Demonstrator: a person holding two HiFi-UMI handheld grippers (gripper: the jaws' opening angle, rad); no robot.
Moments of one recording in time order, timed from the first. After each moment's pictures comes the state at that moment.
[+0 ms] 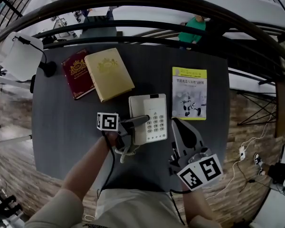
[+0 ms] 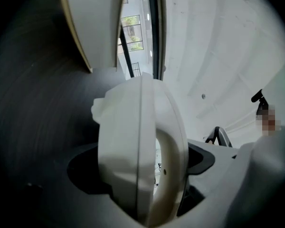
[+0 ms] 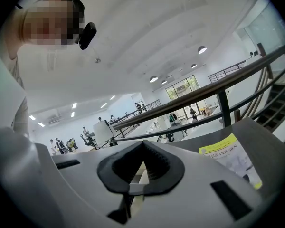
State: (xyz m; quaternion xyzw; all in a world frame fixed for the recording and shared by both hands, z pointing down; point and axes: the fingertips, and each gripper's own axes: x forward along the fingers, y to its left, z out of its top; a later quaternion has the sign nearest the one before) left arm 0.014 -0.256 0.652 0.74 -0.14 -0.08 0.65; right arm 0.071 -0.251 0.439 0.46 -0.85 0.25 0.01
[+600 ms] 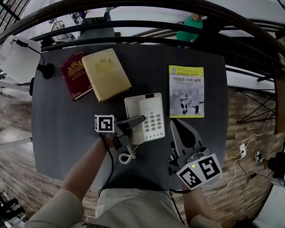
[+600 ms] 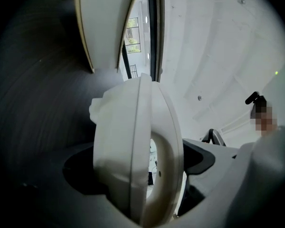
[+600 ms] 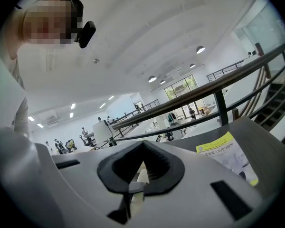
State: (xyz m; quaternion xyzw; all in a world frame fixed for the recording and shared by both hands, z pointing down) left arm 0.009 -0.250 0.653 0.74 -0.14 -0.11 0.65; right arm 0.080 -0.243 0.441 0.46 -0.85 0.26 0.01
